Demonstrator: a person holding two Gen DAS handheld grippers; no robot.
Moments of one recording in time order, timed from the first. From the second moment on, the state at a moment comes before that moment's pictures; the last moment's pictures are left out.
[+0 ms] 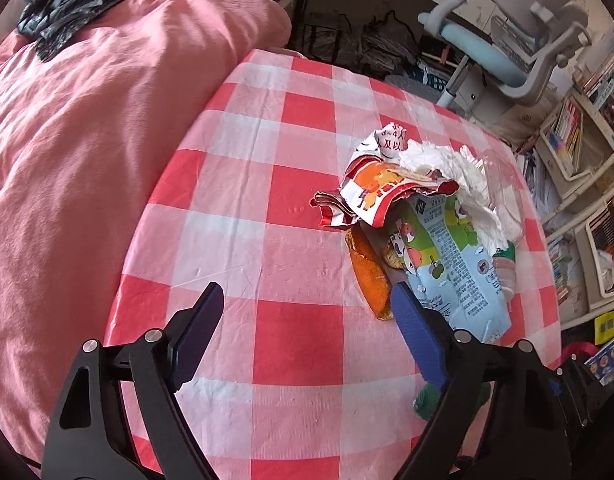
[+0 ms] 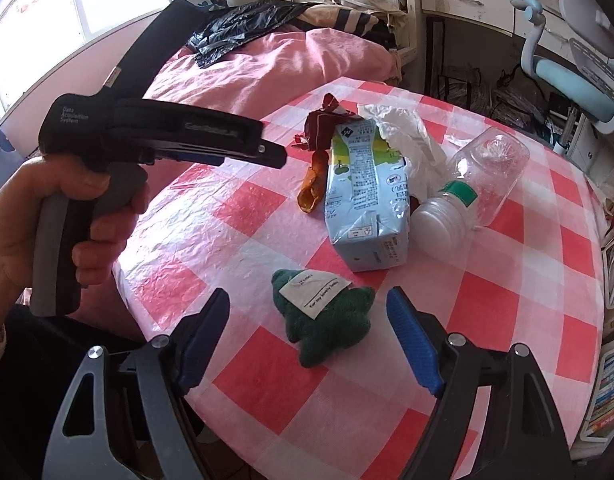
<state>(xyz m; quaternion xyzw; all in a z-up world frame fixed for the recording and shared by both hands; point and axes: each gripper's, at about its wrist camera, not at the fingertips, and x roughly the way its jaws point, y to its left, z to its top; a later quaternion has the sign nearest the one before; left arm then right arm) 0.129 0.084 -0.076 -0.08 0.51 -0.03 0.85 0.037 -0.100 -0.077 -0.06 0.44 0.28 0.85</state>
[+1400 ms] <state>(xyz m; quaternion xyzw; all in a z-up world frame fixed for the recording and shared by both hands) 0.104 0.083 -0.080 0.01 0.54 -0.10 0.83 0.037 -0.114 -0.089 -0.11 0.47 0.25 0.84</state>
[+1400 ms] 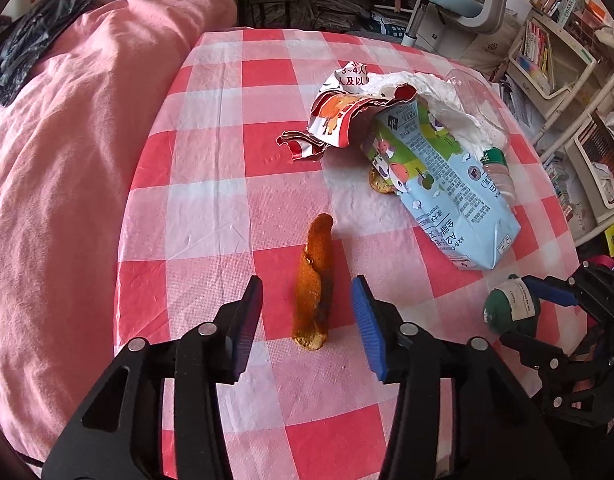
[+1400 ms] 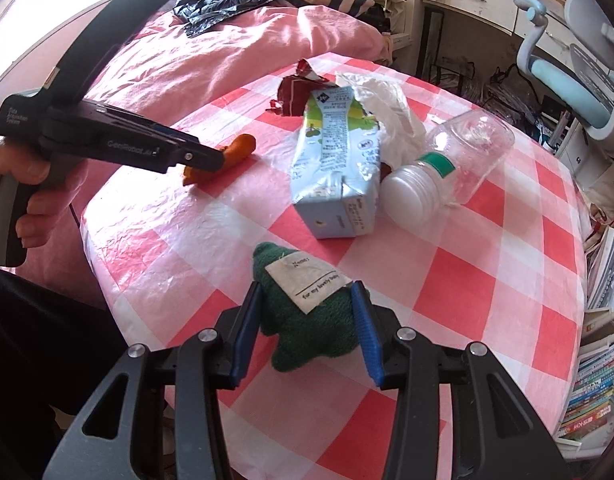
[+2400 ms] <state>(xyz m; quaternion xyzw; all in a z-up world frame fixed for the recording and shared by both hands) 0.054 0.069 -0.029 -0.05 0.44 -0.09 0.89 0.025 -0.106 -0.098 -0.16 0.47 0.24 0.84</state>
